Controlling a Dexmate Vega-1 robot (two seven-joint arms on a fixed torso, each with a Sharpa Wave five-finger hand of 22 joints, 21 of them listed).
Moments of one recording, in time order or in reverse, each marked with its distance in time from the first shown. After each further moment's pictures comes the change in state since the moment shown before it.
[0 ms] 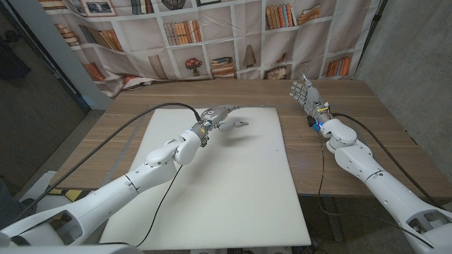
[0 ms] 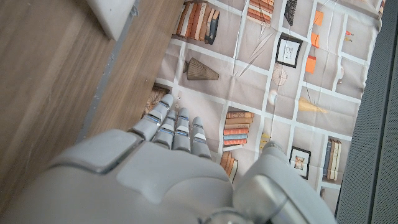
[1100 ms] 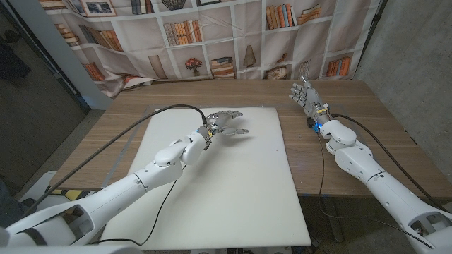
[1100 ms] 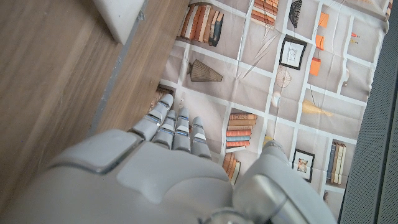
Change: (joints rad) left arm -0.054 -0.039 0.066 0.063 0.068 0.052 -0.088; left_hand 0.005 -0.006 -0.024 0.002 0.000 -0.021 -0.080 -0.016 0.005 -0.045 -0.029 -0.014 0.005 -0.045 0.031 -0.002 0.005 -0.049 0.142 -0.019 0.005; right arm -0.014 -0.009 -0.003 -0.025 -0.006 -0.022 -0.022; right_hand 0.004 0.004 -0.004 -0.004 0.000 0.000 0.000 0.000 0.000 0.005 -0.005 0.000 0.004 0.000 0.000 0.000 0.000 0.007 0.007 -0.006 0.000
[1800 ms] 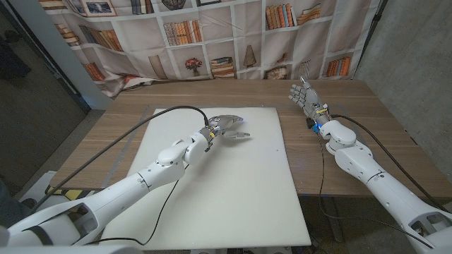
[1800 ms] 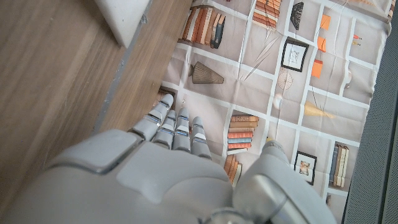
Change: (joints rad) left arm -0.011 -0.019 0.011 0.030 -0.024 0.005 -0.050; left_hand -0.006 -0.006 -0.004 0.004 0.000 0.016 0.006 0.004 0.000 0.017 0.006 0.007 0.000 0.005 -0.005 0.006 -0.001 0.006 -0.024 0.000 0.000; right arm 0.001 -0.003 -0.004 -0.002 0.001 -0.013 0.003; right_hand 0.000 0.000 0.000 0.000 0.000 0.005 -0.005 0.000 0.000 0.000 0.000 0.000 0.000 0.000 0.000 0.000 0.000 0.000 0.000 0.000 0.000
